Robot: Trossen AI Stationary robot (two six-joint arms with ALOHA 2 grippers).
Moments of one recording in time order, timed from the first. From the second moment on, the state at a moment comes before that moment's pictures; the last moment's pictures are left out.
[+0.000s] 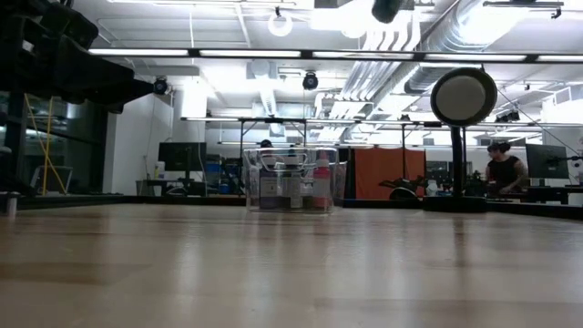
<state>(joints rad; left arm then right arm) -0.02 0.05 0.02 0.00 -0.01 0.02 0.11 1.50 1.95 -1.47 0.02 0.77</state>
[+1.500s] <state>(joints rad) -0.02 0.05 0.02 0.00 -0.01 0.02 -0.42 1.91 1.98 -1.24 -0.04 -0.07</state>
